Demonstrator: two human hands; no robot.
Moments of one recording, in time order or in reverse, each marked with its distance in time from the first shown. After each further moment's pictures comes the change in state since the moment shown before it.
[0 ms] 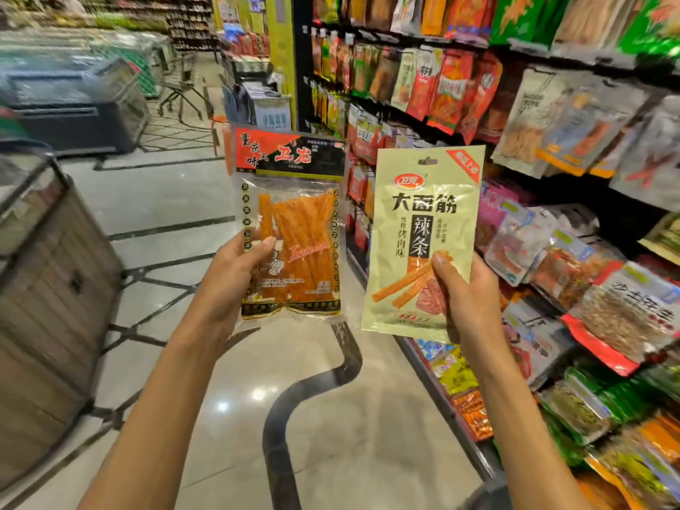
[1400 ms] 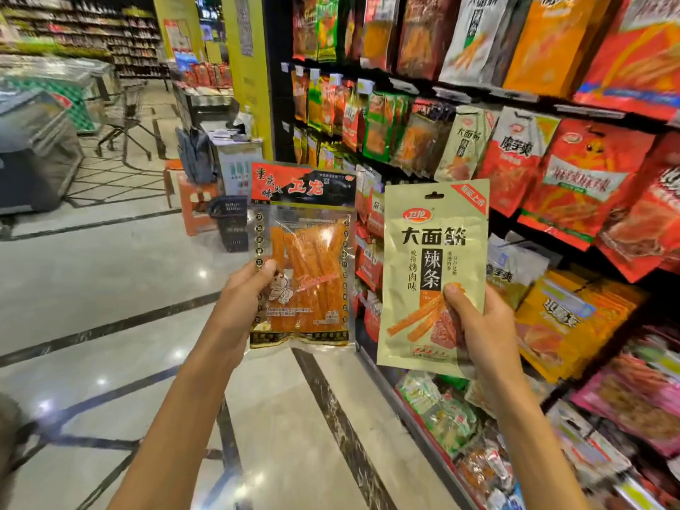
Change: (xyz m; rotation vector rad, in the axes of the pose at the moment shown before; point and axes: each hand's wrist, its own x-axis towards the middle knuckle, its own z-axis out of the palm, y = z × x) left_hand 0.710 0.017 -0.079 -0.025 -0.138 -0.043; right_hand 0.545 0.126 0.352 -0.095 0.150 0.040
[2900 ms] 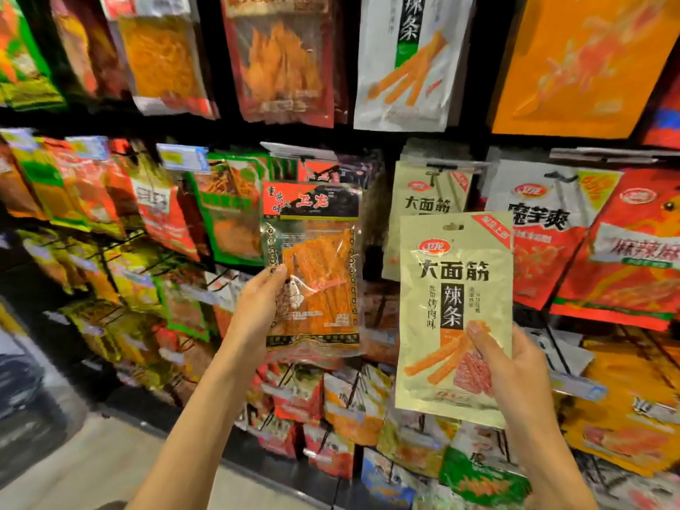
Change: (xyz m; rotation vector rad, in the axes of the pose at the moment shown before) left_hand 0.691 0.012 0.229 0.093 -0.648 -0.052; right_hand 0.450 0.081 0.154 -0.120 0.744 0.094
